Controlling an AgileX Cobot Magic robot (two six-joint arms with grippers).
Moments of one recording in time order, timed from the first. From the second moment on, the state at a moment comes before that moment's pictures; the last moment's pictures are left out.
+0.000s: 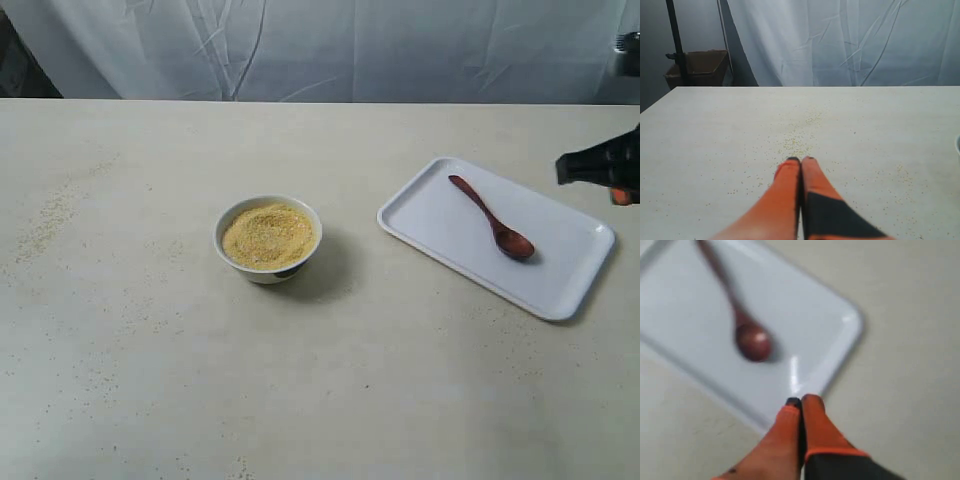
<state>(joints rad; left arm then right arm) 0.02 0.00 0.00 0.04 0.23 -0.02 0.14 1.34 -0.90 -0.16 0.71 0.16</state>
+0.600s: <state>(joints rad) 0.02 0.00 0.00 0.04 0.23 -0.02 0.14 0.57 -0.42 0.14 0.27 -0.22</state>
